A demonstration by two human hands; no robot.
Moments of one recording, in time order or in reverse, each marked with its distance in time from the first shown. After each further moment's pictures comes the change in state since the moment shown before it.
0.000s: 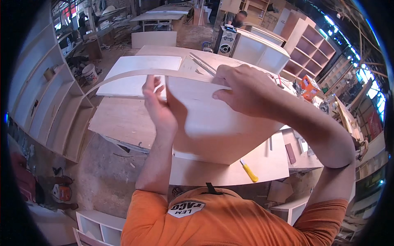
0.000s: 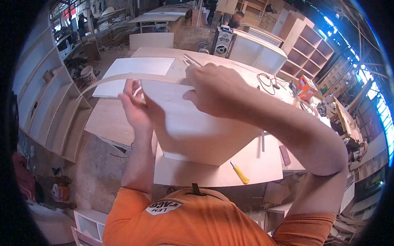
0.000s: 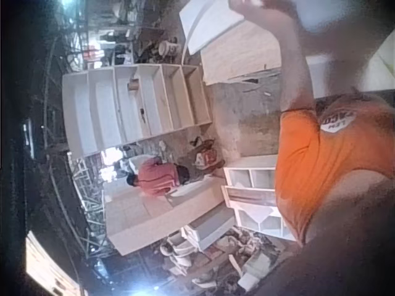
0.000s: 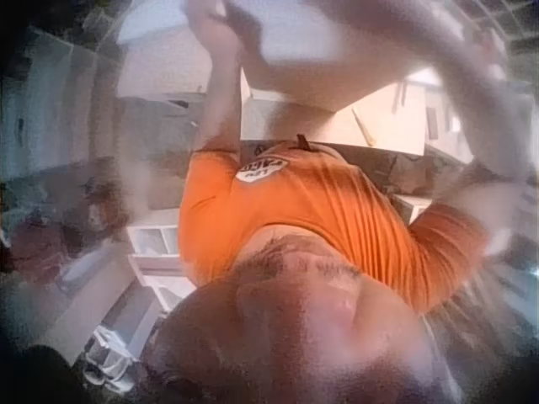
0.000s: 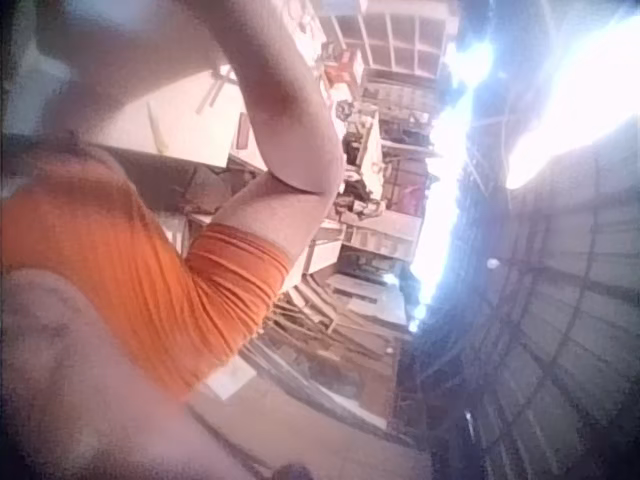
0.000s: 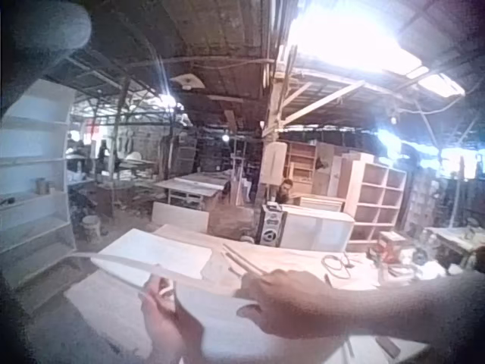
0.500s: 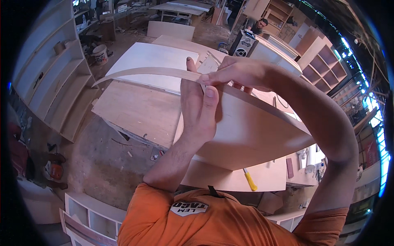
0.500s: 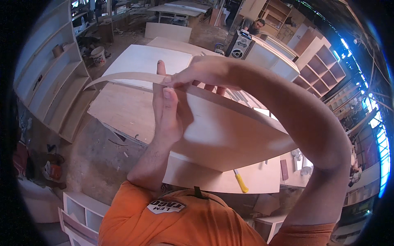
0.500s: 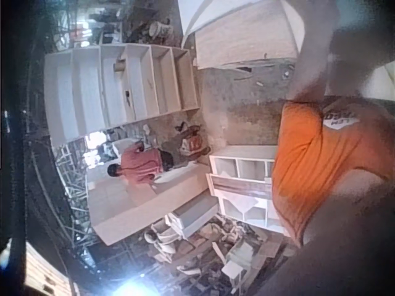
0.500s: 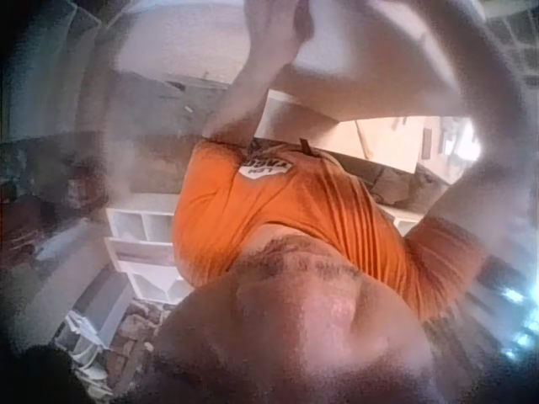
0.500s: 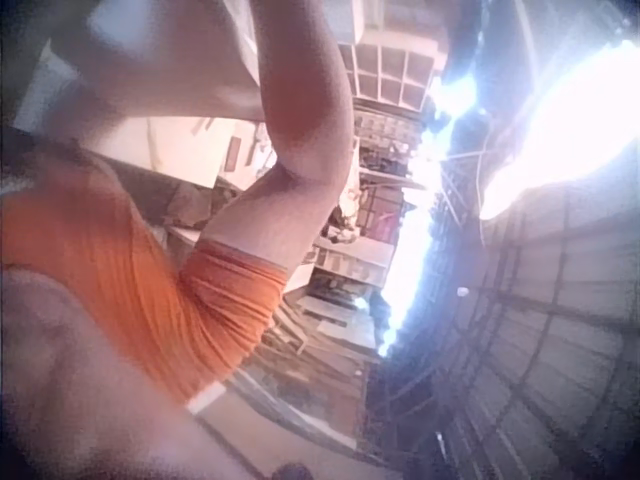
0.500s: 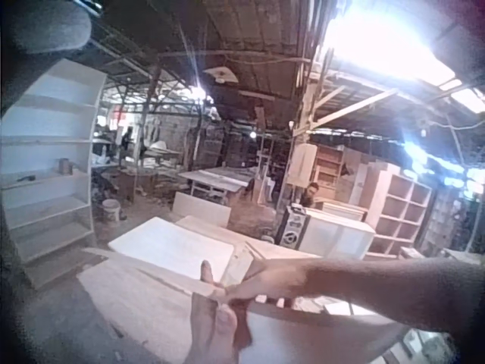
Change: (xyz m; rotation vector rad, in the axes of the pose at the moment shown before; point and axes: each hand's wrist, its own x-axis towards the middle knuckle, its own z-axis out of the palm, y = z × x) left_hand -0.006 0.038 0.027 -0.290 -0.194 -0.074; right_hand 0.102 -0.021 0.007 0.534 -0.589 0.179
